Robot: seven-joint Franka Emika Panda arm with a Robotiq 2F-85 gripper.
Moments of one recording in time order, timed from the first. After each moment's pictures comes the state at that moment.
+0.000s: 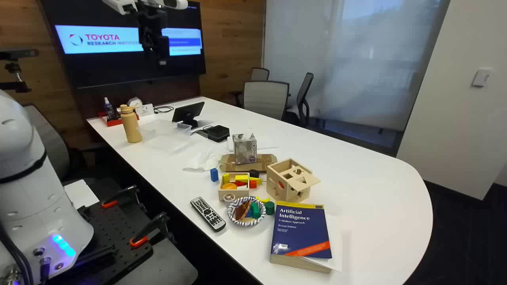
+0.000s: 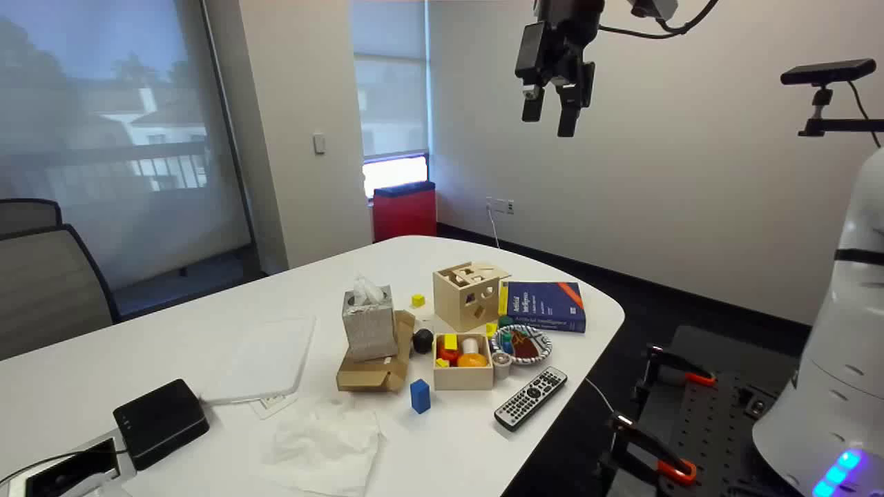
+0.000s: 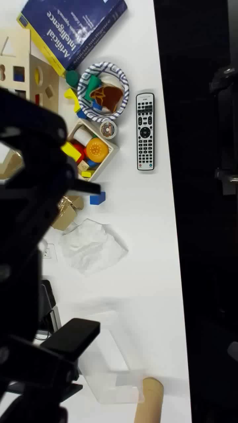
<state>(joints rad) 0.04 -0.61 -0.04 -2.38 0.26 1.76 0.05</state>
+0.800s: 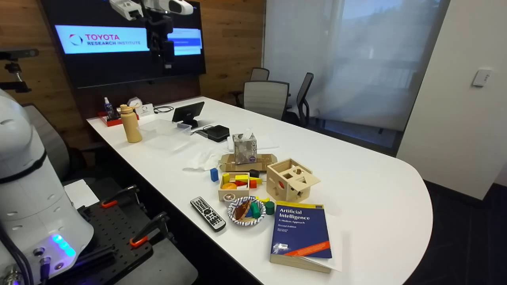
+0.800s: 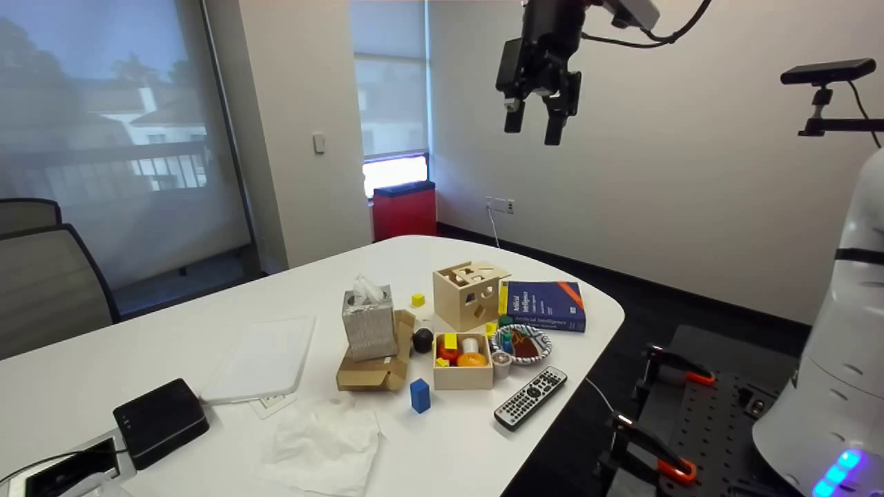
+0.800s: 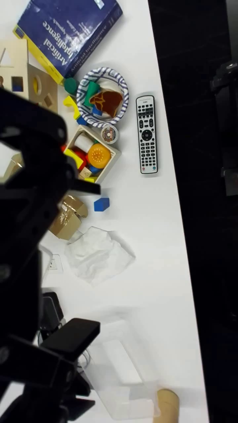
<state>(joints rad) 0.03 -0.54 -0.02 -2.36 0.26 1.82 0.11</state>
